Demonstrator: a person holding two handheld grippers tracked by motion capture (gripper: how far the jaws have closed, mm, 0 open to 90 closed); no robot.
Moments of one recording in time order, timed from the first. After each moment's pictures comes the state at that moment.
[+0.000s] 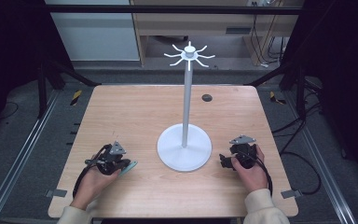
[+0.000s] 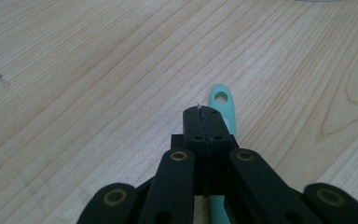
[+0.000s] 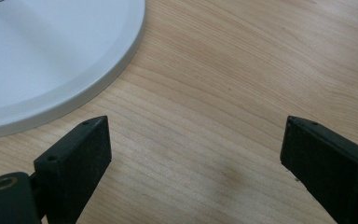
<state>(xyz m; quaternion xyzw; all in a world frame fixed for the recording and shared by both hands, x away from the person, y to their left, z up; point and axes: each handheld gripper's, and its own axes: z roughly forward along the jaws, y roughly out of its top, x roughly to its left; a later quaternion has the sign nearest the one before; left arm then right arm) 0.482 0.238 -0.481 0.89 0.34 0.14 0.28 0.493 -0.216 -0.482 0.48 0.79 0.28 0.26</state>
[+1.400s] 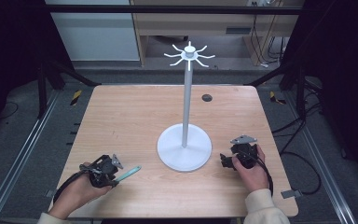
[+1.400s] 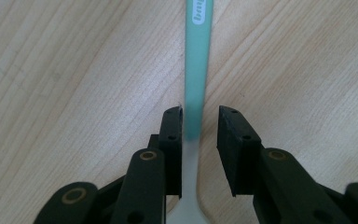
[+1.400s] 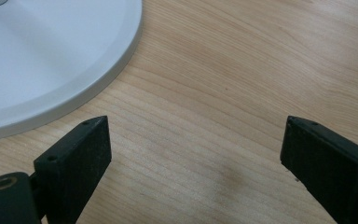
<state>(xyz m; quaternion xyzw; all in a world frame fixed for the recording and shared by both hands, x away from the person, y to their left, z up) 0.444 0.240 -0.454 0.95 0.30 0.08 0.09 0.493 -0.218 -0.481 0.49 0.79 0.28 0.25</state>
